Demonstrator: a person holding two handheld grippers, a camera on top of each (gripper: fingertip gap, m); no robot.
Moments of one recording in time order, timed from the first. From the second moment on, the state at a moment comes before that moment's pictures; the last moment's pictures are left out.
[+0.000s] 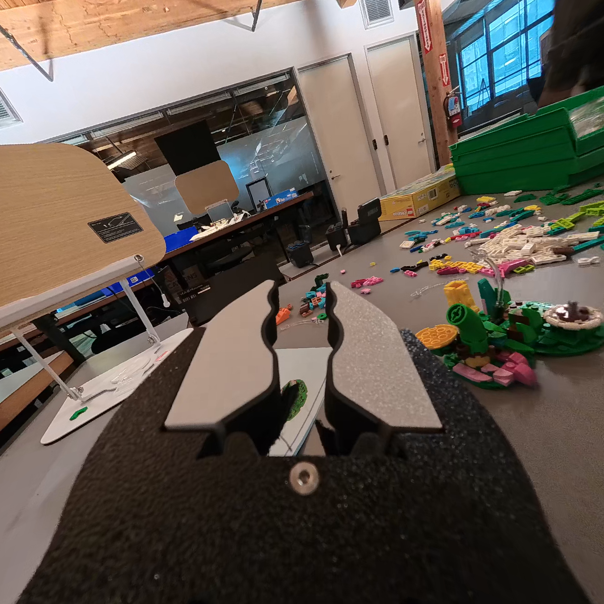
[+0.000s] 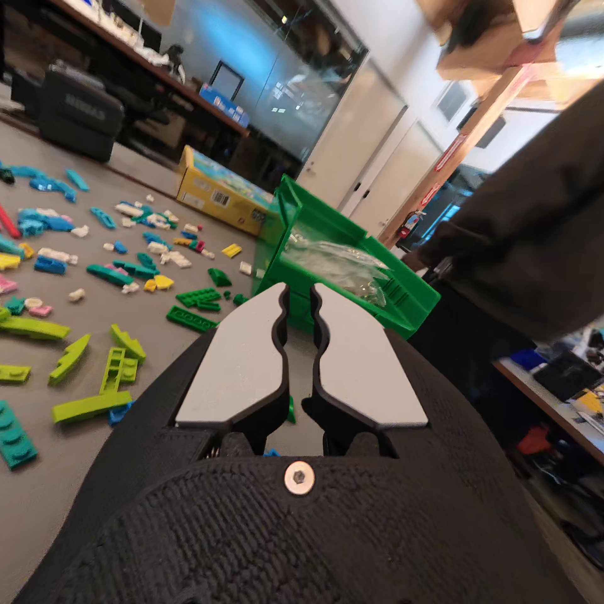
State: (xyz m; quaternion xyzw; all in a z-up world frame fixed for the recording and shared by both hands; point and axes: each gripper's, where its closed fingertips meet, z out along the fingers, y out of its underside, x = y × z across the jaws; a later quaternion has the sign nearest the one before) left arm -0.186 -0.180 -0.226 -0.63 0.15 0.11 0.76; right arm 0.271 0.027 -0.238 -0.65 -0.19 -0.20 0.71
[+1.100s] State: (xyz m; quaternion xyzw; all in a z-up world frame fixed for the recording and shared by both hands) left arm -0.187 -0.179 -0.227 -0.63 0.15 0.10 0.76; right arm 0.290 0.025 -0.229 -0.64 -0.09 -0.13 0.75
